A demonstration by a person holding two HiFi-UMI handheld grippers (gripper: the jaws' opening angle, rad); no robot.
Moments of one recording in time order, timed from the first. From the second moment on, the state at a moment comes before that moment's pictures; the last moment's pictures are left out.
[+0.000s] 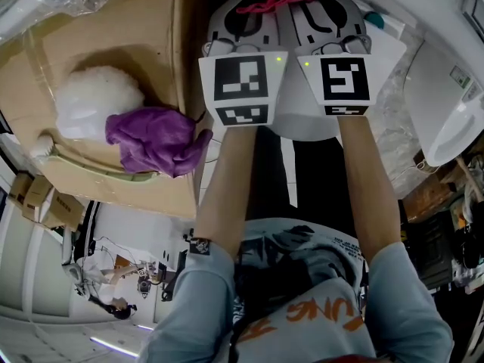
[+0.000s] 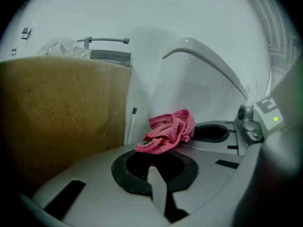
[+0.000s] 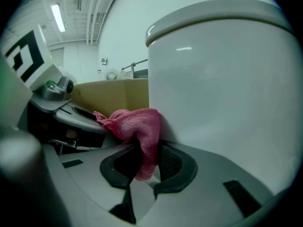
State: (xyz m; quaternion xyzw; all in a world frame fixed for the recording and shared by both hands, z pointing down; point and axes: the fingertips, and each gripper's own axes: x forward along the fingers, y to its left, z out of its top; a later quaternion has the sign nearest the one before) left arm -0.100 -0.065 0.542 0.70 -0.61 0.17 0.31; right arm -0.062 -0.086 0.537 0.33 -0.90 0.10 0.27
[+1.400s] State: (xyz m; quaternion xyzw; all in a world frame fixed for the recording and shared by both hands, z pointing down) left arm 0.035 -0.071 0.536 0.75 -0.56 0.21 0.30; right arm 0.085 -0.087 0.533 0.39 -0.87 0.11 0.26
